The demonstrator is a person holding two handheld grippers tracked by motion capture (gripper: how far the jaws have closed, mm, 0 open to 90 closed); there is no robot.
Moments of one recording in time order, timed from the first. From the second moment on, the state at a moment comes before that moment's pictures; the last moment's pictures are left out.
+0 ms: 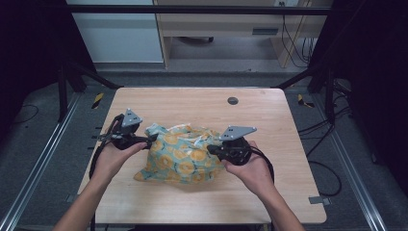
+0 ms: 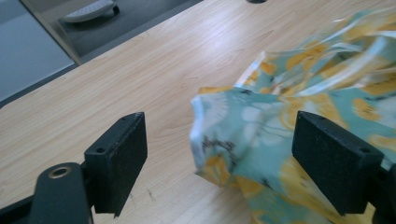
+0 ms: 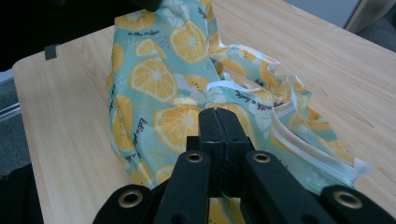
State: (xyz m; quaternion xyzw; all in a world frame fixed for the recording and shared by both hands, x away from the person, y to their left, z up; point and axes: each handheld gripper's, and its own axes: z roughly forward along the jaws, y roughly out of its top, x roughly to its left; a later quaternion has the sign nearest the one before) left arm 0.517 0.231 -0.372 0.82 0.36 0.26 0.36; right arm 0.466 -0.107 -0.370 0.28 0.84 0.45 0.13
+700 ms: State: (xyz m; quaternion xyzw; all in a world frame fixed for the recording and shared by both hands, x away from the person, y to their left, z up) left arm 0.530 0.217 -0.394 0.84 0.37 0.16 0.36; right arm 0.463 -0.114 -0.379 0.29 0.84 0.44 0.14
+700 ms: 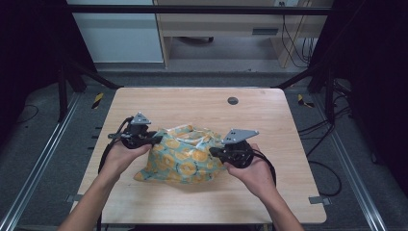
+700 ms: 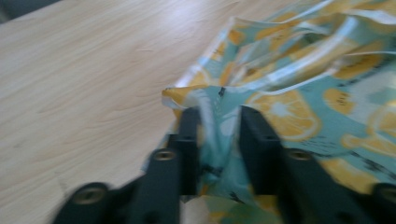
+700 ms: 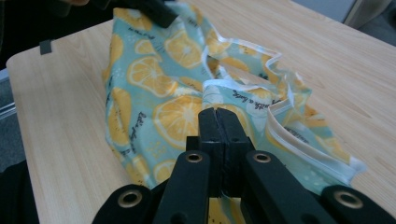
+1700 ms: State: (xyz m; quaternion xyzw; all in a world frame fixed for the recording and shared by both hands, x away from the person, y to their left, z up) left arm 0.420 0.260 -0.377 0.78 0.31 0.18 0.51; right arm 0.428 -0.159 -0.368 0.30 0.80 0.49 0.17
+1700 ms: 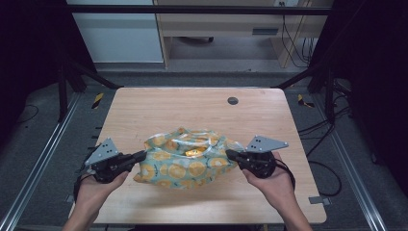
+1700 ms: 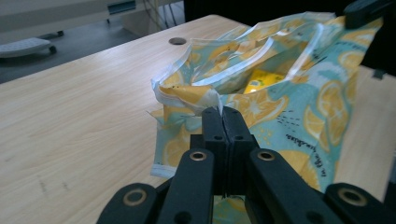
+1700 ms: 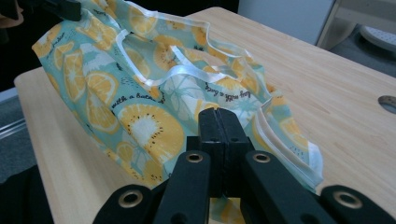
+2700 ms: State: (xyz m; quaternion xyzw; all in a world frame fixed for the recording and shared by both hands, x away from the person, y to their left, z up) left arm 0.399 0.242 -0.438 0.82 0.29 0.18 0.47; right arm 0.427 -0.162 -0.400 0.33 0.81 0.47 0.15
